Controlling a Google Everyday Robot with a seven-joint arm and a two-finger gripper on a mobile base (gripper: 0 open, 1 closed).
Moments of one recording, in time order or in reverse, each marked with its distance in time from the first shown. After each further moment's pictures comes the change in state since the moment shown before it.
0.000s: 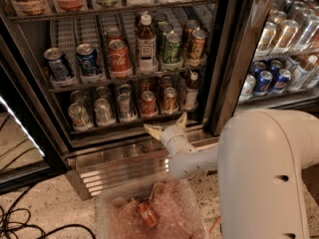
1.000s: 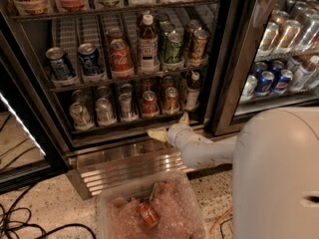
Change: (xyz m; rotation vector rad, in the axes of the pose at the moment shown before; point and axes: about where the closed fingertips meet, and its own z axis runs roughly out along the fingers) arm 0.003 0.000 -0.019 -0.172 0.211 -0.045
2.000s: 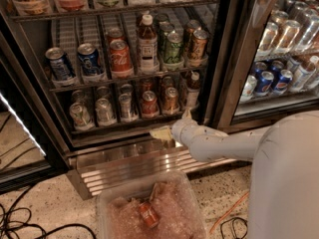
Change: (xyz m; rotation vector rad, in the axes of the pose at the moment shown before) arm -0.018 -0.008 -0.026 -0.068 0.069 -0.081
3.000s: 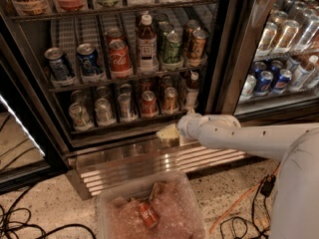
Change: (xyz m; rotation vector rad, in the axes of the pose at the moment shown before) arm 0.012 -0.015 -0.004 -0.089 0.162 -0.031
